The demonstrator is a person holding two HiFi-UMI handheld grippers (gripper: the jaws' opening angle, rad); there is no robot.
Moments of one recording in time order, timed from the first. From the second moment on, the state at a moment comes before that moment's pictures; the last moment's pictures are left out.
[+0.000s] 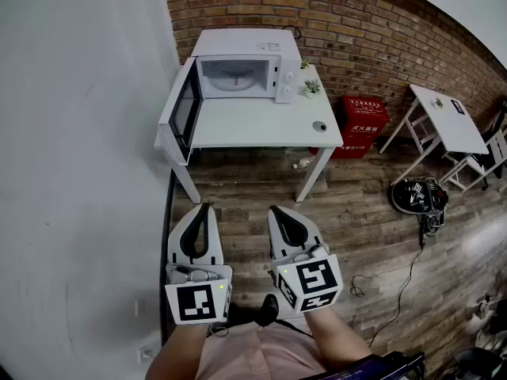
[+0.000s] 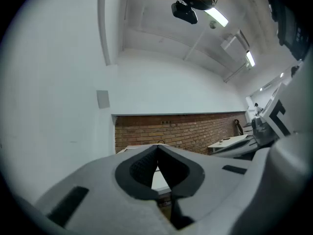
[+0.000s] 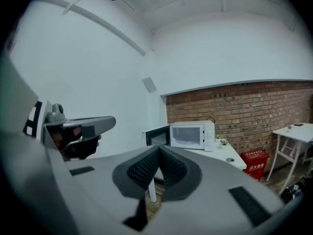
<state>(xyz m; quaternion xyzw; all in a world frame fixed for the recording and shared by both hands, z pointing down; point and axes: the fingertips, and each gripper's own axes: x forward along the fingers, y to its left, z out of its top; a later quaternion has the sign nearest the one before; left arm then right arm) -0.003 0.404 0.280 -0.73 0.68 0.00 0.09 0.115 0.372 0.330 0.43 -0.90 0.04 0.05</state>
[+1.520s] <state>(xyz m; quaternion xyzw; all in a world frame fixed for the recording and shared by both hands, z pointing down) 0.029 0.352 0.298 -0.71 0.70 -0.01 0.06 0.145 0.299 0.350 0.41 -0.91 0.06 0.06</state>
